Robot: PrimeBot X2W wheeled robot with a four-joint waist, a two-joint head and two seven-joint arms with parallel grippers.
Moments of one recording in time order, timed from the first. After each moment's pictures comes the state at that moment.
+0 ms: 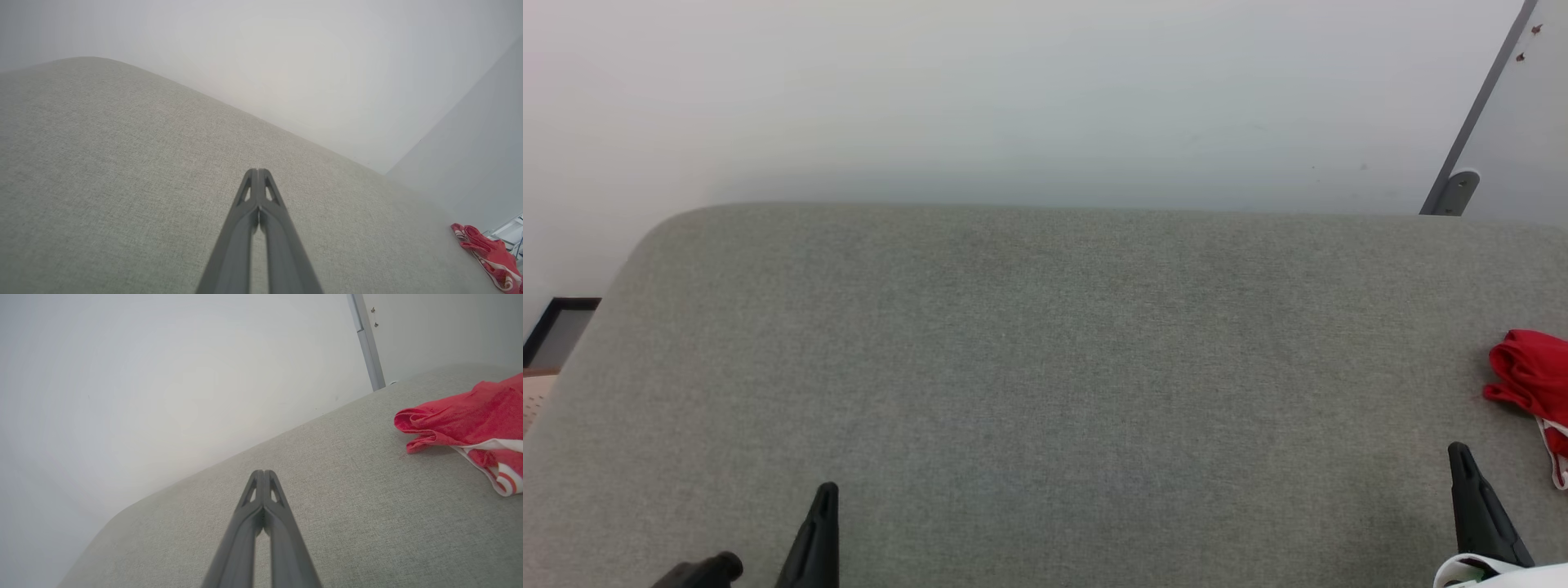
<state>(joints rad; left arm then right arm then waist) 0.12 0.12 -0.01 0.12 -0.53 -0.13 -0.20 0.11 -0.12 -0.09 0.01 0.64 0.13 -0.08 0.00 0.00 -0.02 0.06</state>
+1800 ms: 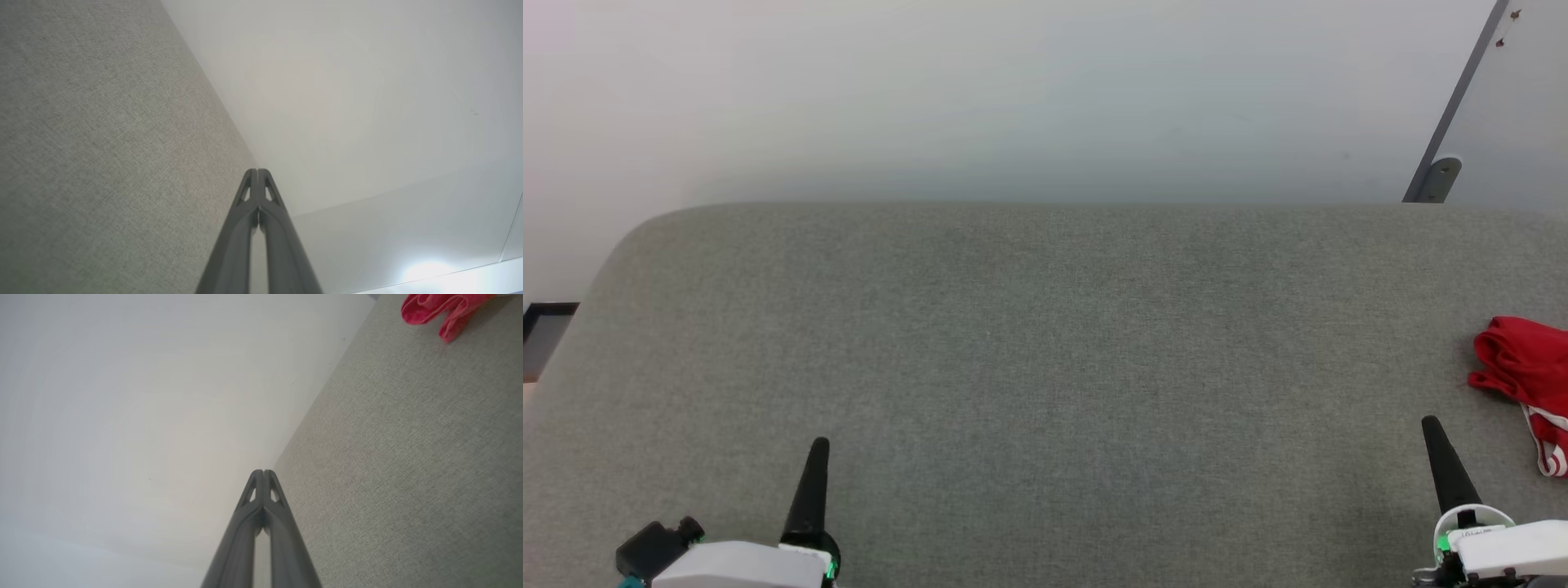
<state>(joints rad) -0.02 0.10 0.04 0.19 -1.21 -0.13 -0.03 -0.02 -0.08 -0.10 0.15 1.24 0.13 0.04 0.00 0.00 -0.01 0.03</state>
